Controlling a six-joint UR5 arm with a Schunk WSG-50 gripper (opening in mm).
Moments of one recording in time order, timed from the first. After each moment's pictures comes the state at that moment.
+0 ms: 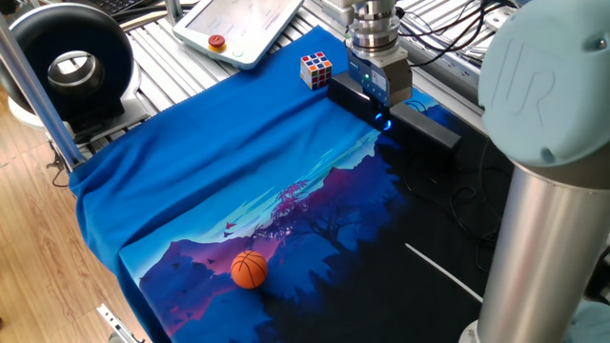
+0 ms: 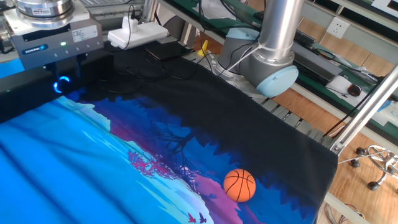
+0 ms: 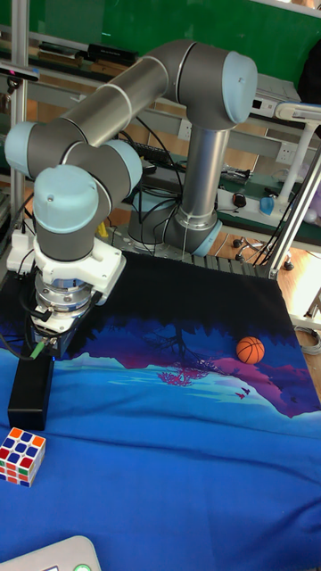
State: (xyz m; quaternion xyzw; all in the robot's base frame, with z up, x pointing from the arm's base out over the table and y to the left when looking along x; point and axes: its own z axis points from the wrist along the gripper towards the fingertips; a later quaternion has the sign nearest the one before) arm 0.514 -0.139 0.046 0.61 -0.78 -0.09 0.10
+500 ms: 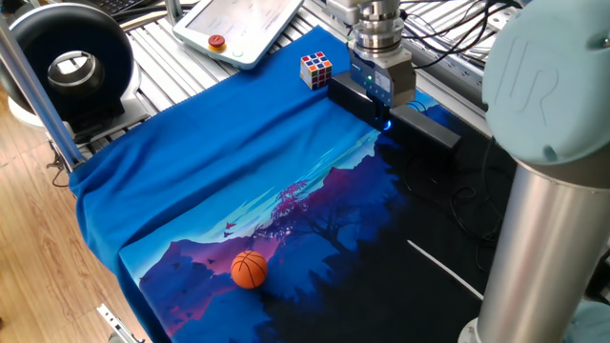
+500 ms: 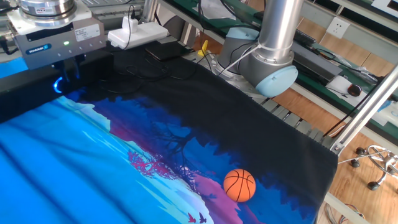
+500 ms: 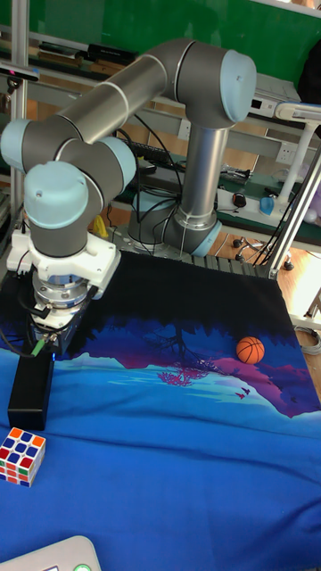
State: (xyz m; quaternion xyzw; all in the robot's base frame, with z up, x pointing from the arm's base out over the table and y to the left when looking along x) arm 0.507 -0.138 0.046 0.62 -0.78 -0.10 0.09
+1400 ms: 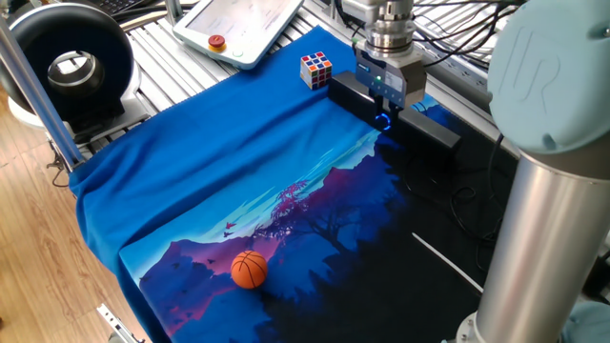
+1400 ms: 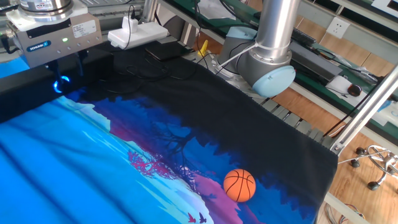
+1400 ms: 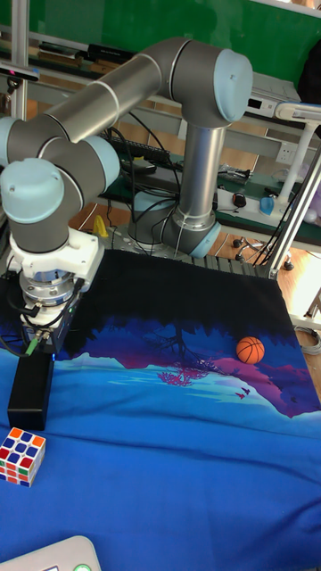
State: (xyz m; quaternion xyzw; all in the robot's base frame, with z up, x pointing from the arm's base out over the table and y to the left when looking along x) arm 0.504 -0.148 0.038 0.65 -0.75 -0.12 0.05
